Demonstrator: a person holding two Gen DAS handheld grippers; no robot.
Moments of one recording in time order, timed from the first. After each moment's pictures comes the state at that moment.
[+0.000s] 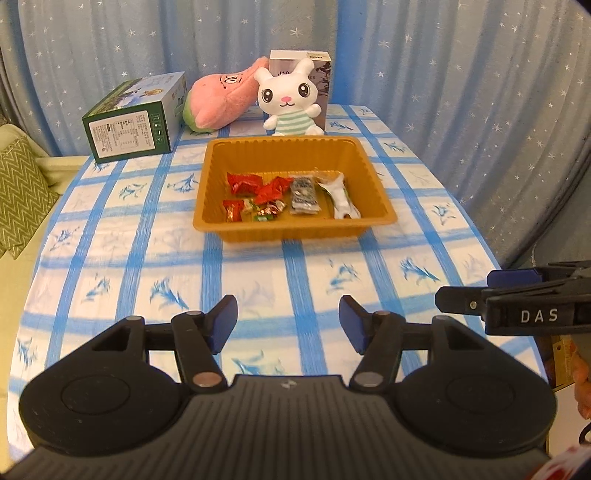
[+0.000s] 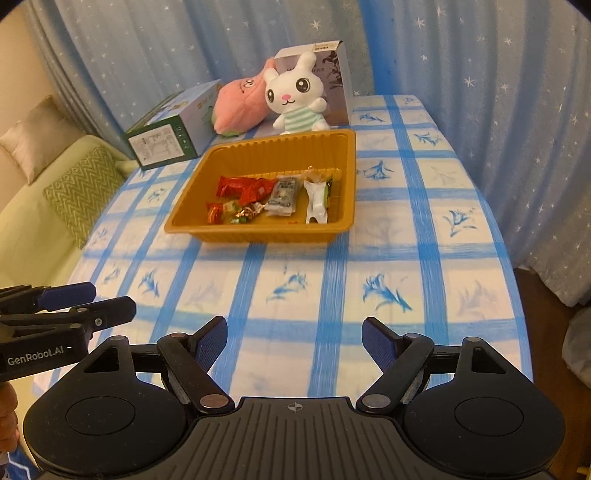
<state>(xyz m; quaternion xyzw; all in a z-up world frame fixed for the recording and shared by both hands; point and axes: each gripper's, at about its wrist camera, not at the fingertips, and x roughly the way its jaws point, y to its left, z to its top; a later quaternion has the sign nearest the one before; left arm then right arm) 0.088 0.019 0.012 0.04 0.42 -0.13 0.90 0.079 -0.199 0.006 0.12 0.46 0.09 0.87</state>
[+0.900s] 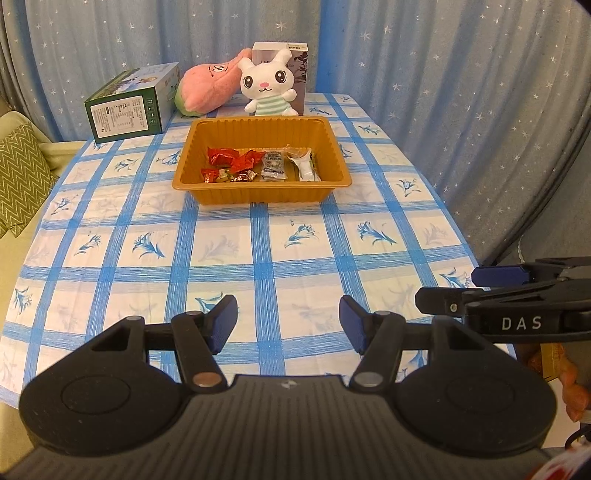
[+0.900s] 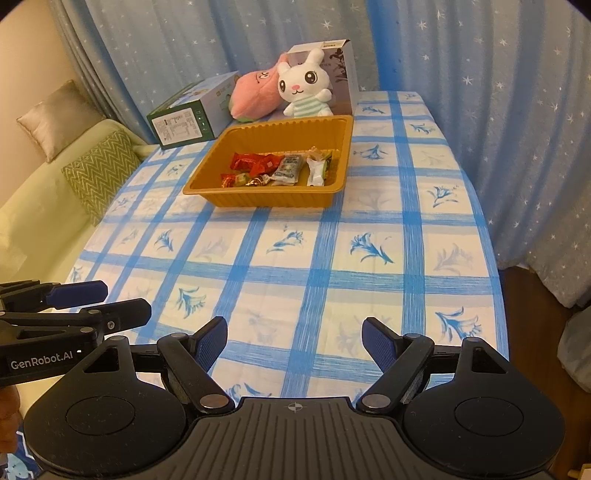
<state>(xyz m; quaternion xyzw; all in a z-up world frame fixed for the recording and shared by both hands) 0.012 -0.011 0.018 0.03 0.43 -0.13 0.89 0.009 -0.219 0.012 0.10 0.46 0.12 0.87</state>
